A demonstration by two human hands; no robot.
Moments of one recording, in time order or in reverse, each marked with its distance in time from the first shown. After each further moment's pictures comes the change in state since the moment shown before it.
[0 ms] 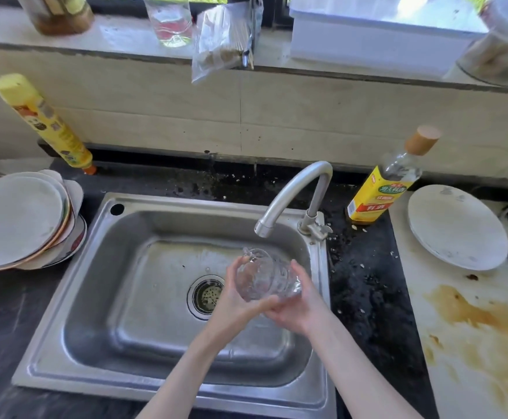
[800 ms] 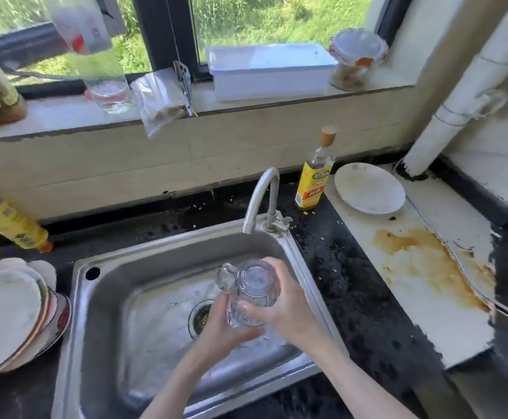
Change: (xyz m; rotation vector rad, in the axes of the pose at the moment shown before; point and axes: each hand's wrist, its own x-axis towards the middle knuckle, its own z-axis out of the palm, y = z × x) left_hand -0.034 0.017 -0.066 0.548 -0.344 0.084; right_hand -0.060 0.101 0.029 -1.201 0.274 -1.237
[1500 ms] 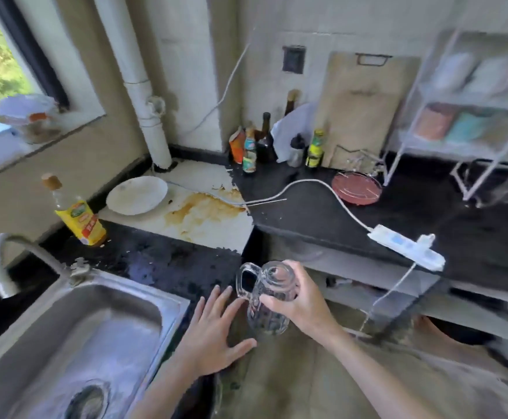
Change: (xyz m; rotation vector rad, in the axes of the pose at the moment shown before) left_hand -0.127 0.076 0.156 1.073 -0.698 0.965; right_hand -0.330 0.019 -0.087 0.127 0.926 0.341
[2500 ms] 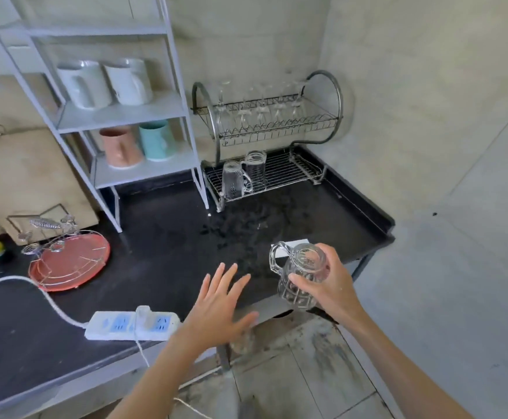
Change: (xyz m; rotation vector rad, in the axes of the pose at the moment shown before) left_hand 0.348 0.545 0.126 0.178 -0.125 0.756; right_hand -0.106 0.224 -0.564 -0.058 0.859 0.358
